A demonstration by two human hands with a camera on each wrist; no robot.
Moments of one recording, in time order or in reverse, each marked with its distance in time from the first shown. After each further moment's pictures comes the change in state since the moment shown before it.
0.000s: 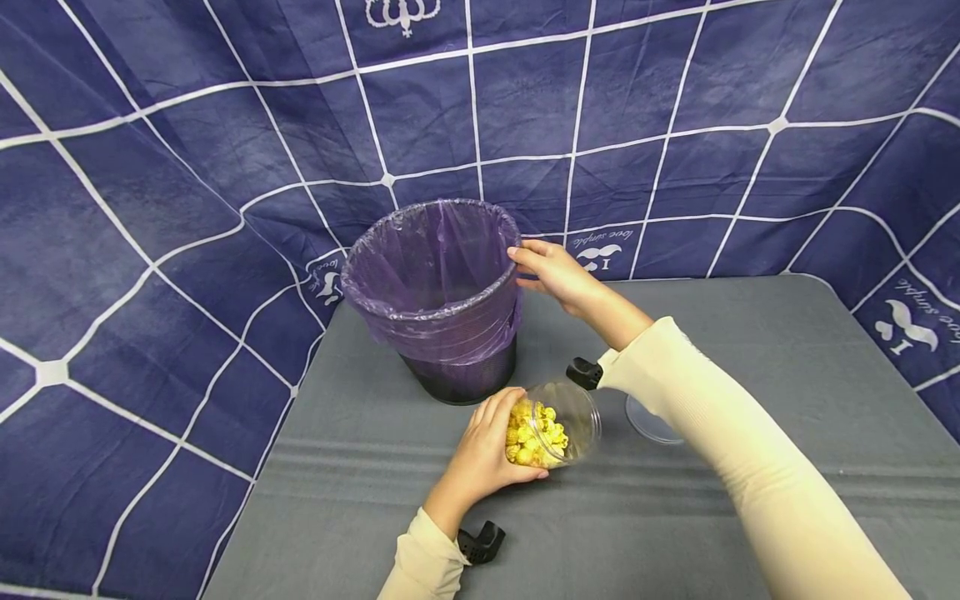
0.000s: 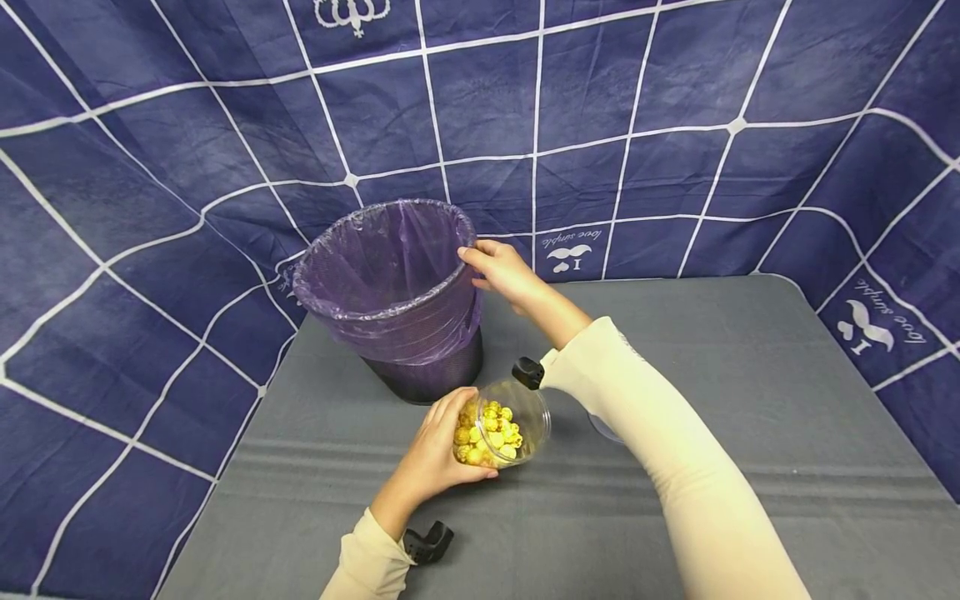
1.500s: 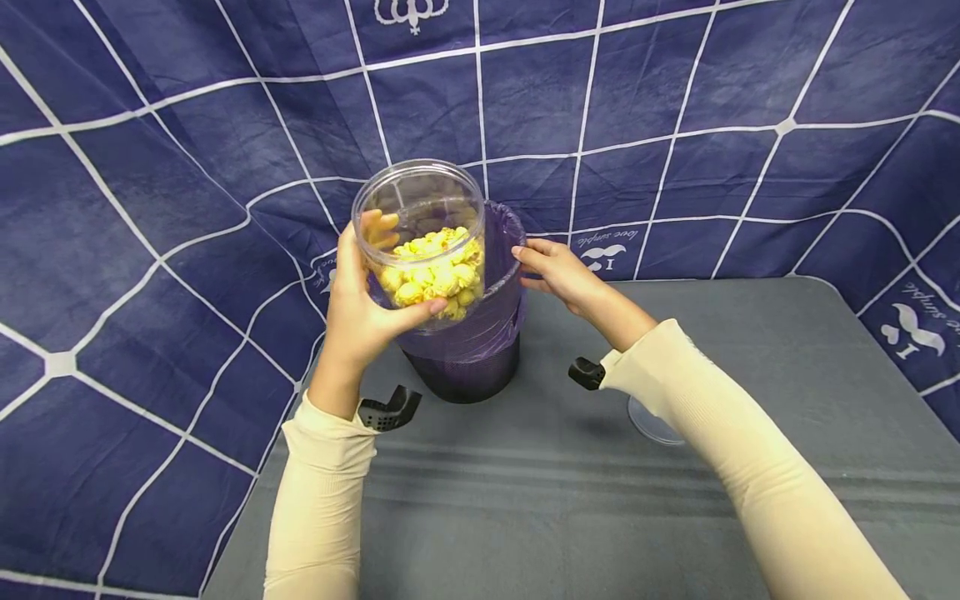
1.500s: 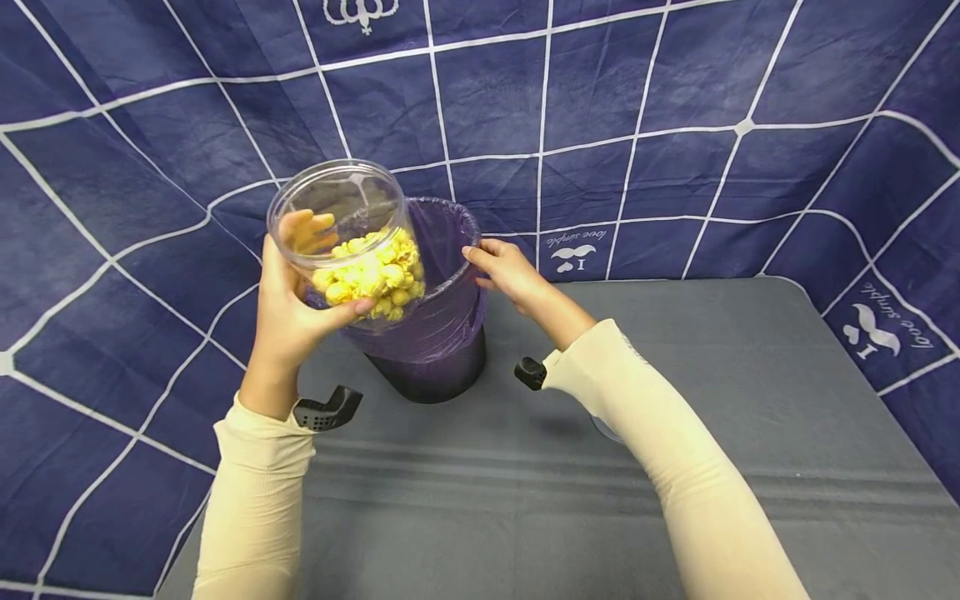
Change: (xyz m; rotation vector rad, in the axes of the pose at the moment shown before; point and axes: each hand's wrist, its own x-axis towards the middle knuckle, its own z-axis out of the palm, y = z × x) left_hand 0.105 -0.001 -0.187 -0.323 0.422 0.001; right_hand -0.001 -0.003 0.002 -0.028 0.004 0.035
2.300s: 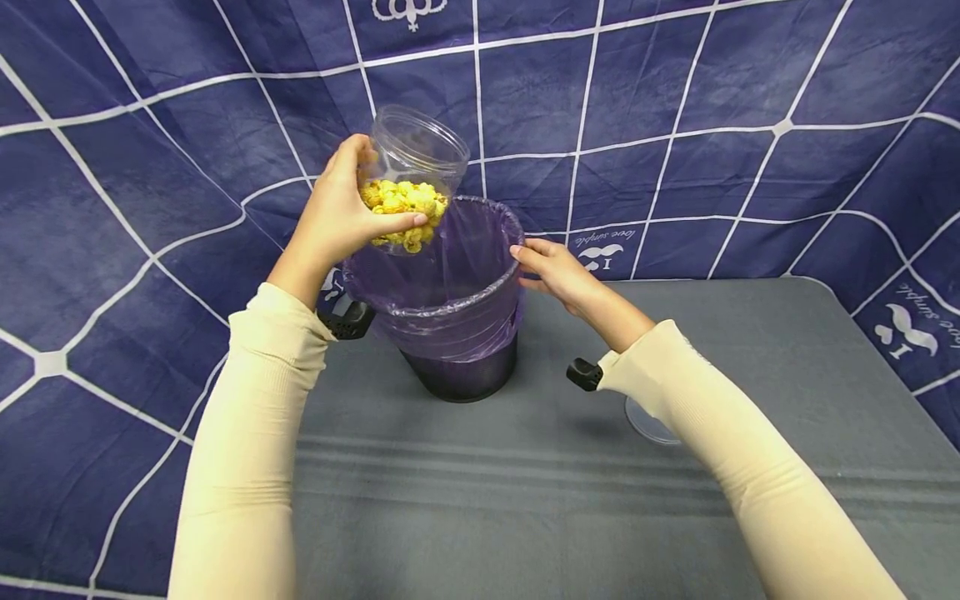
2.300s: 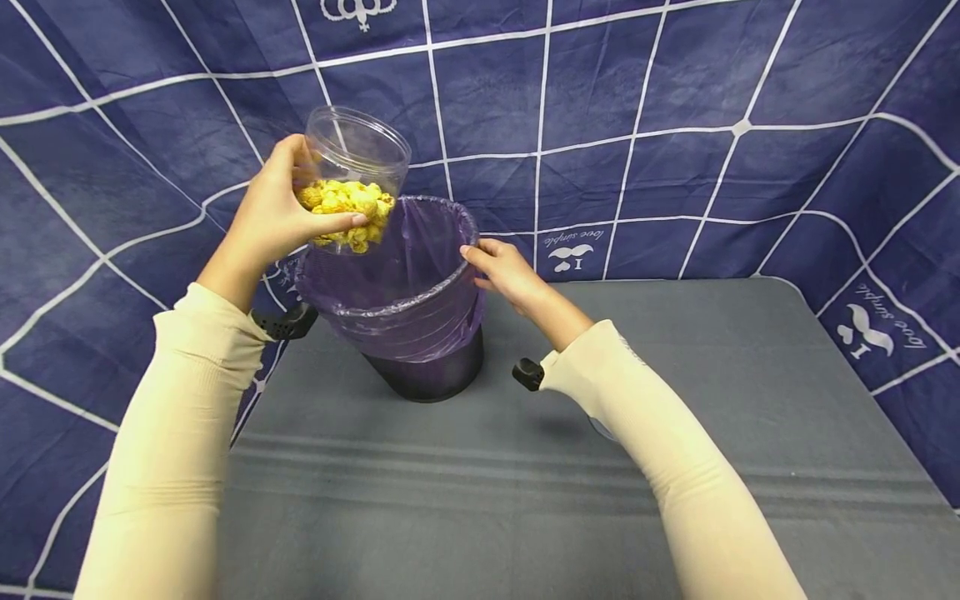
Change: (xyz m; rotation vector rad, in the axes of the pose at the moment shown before) left_hand 0.096 -0.034 -0.027 0.493 -0.284 -0.269; right_hand 0.002 0.003 -0.001 0.013 0.008 -0.015
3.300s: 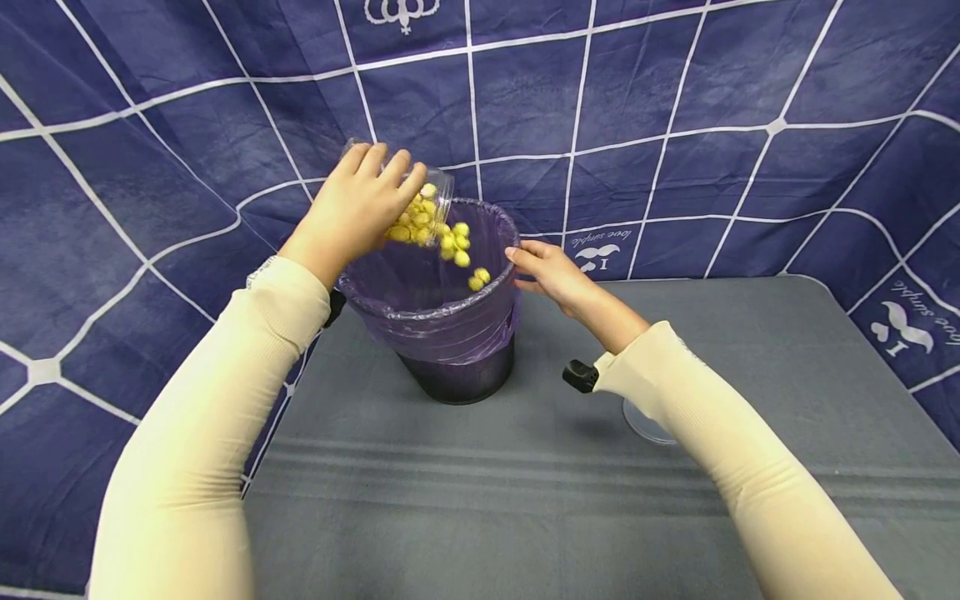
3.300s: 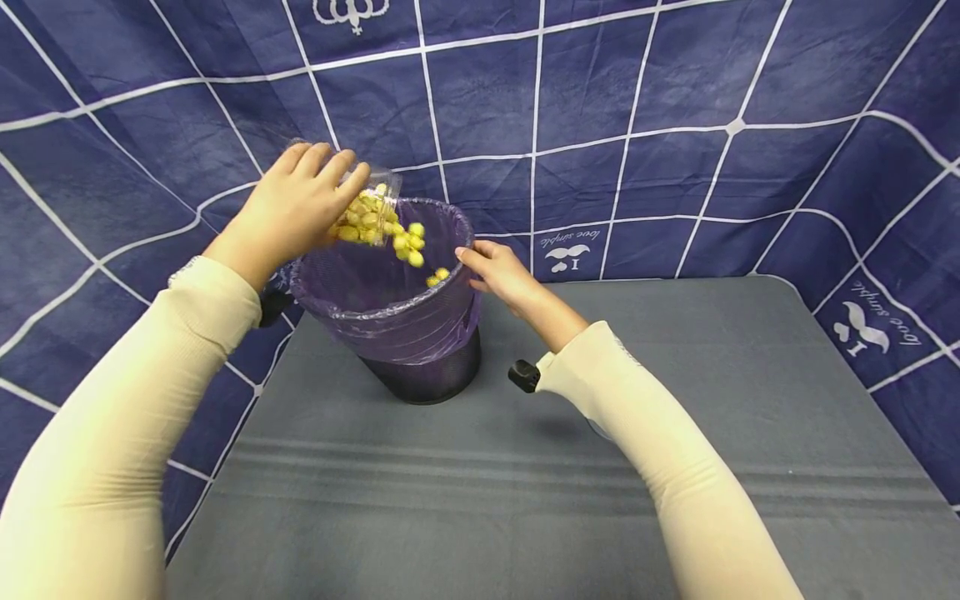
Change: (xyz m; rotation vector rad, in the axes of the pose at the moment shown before) left_hand 0.015 0.008 0.007 0.952 -0.029 0.745; right_hand 0.000 0.000 0.000 -0.024 0.017 -0.006
